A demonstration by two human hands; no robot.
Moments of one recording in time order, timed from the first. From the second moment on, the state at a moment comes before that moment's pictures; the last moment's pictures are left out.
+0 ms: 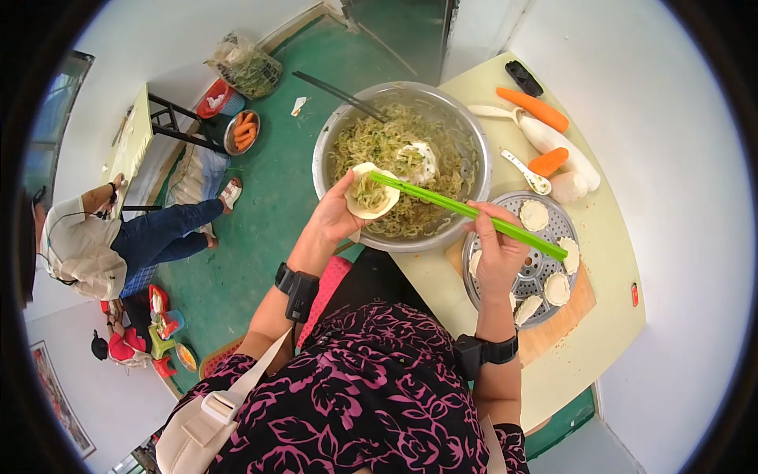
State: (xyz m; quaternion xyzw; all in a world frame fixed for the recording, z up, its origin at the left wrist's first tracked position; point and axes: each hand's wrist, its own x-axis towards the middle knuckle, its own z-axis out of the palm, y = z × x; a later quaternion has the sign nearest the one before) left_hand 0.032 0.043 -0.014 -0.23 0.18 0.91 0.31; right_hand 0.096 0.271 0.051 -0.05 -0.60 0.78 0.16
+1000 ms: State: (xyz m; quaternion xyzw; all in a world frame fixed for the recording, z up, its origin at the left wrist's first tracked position) left_hand 0.033 0.048 -0.010 -0.27 0.10 0.92 0.26; right_hand 0.104 0.261 0.025 -0.09 -0.59 0.79 0.12
